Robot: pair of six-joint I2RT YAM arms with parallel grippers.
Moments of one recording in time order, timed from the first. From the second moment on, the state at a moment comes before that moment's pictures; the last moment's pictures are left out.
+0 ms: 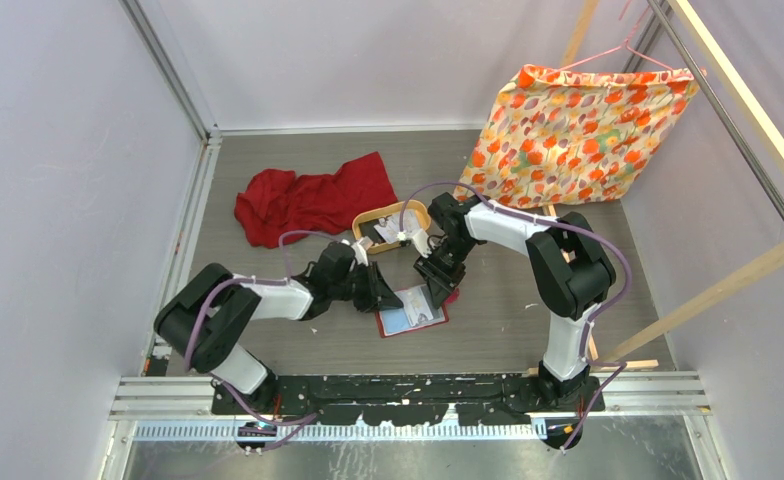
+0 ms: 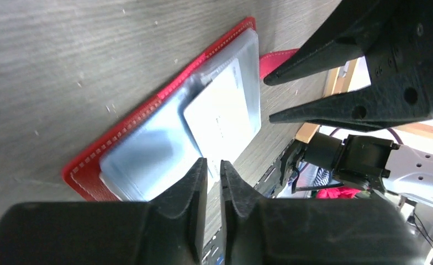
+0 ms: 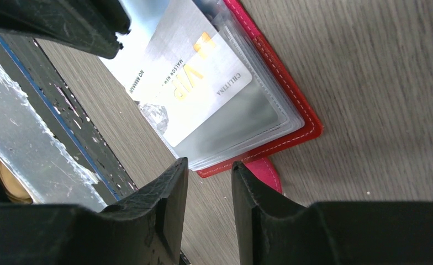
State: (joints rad) left arm -0.65 1.56 0.49 0.40 0.49 -0.99; right arm 0.57 1.89 1.24 -0.91 -0.56 -0.42
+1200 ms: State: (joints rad) left arm -0.76 1.63 0.62 0.26 0.32 -0.97; right arm 0.57 1.89 1.24 -0.91 -0.57 -0.42
